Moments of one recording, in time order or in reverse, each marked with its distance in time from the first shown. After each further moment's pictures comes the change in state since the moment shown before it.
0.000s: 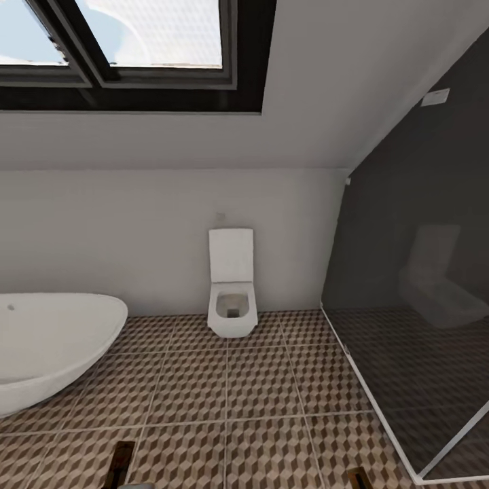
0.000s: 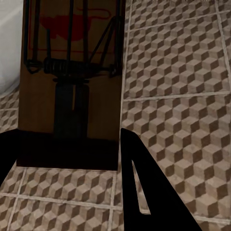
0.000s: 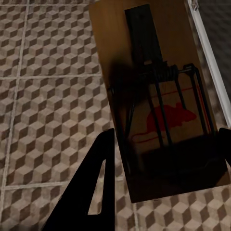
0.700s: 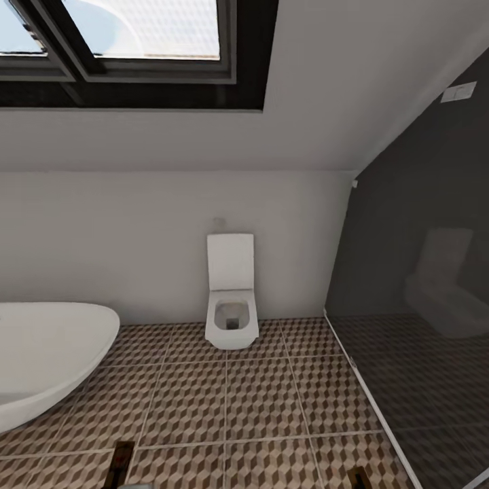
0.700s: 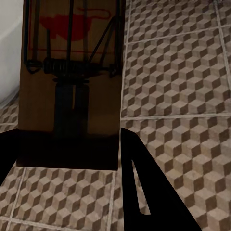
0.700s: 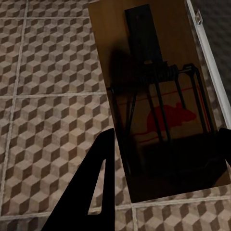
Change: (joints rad) left arm 0.000 0.001 0.000 0.000 0.000 0.000 0.000; right arm 0.000 0.000 0.000 0.000 0.000 0.000 0.000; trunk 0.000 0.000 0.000
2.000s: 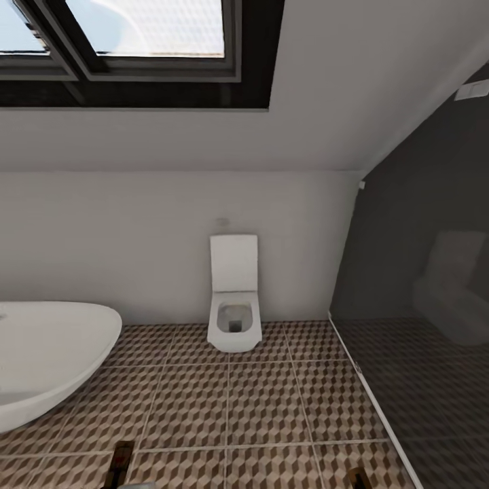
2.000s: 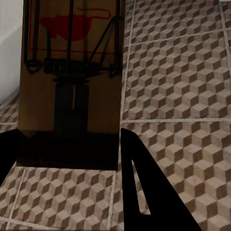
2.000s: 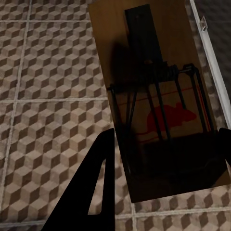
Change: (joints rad) left arm 0.000 0.000 0.000 0.000 0.000 -0.002 0.000; right arm 0.000 0.000 0.000 0.000 0.000 0.000 -0.001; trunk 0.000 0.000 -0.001
